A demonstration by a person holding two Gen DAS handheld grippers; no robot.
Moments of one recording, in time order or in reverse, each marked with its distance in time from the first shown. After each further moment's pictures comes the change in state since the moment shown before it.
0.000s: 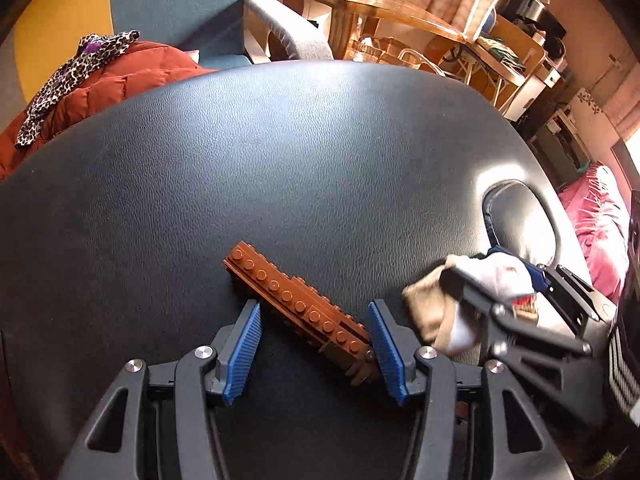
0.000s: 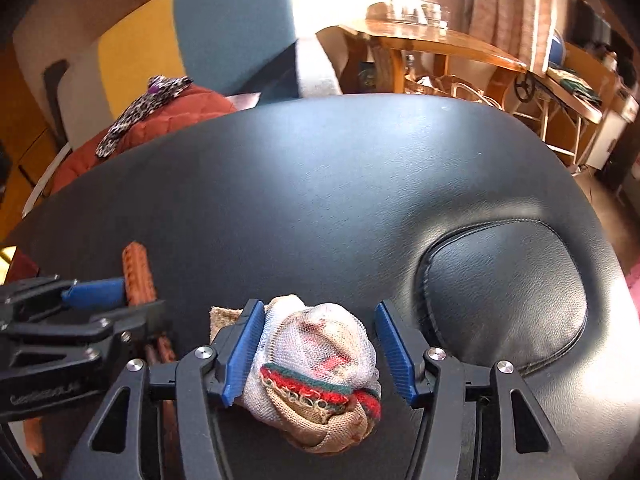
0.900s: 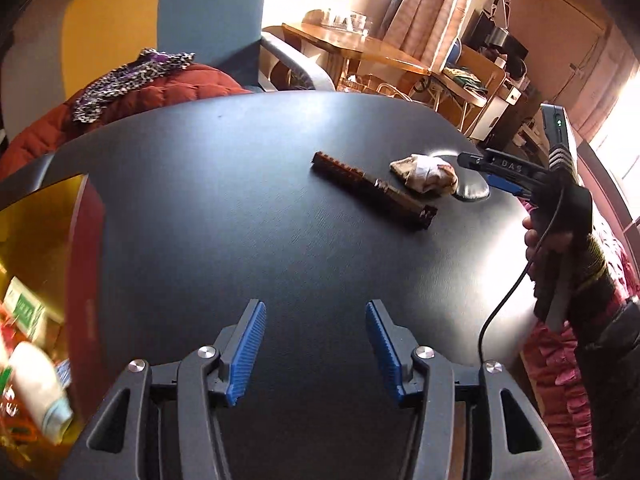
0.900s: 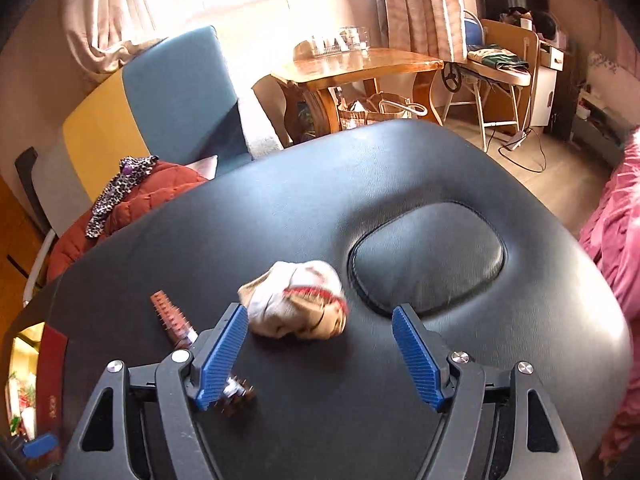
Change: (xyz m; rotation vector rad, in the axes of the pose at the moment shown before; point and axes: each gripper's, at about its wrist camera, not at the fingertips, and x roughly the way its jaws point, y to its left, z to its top) left arm -0.126 0.060 -0.128 0.018 -0.143 -0.085; right arm -0.077 -0.028 -0.008 0.259 -0.143 -0.089
